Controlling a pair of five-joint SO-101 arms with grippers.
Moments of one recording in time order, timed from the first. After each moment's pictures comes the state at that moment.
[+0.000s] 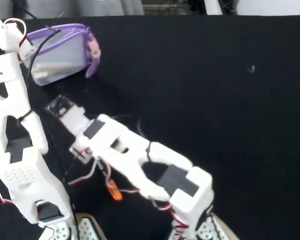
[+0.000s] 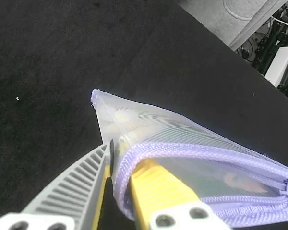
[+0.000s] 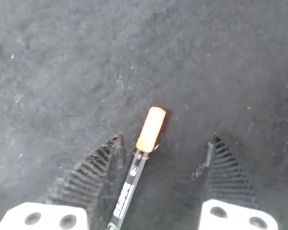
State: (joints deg) left arm -20.7 19.6 -60.0 97.8 23.5; right arm -52.5 17.5 11.9 51.8 -1.4
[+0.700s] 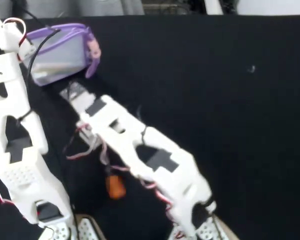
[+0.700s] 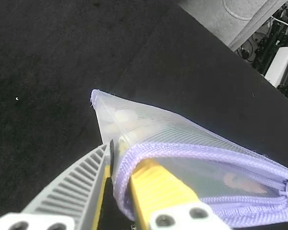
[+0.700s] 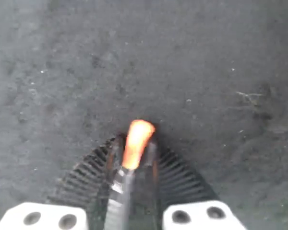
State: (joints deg) left arm -20.7 19.6 -60.0 97.8 23.5; right arm -46.0 33.6 -7.3 66.7 -1.6
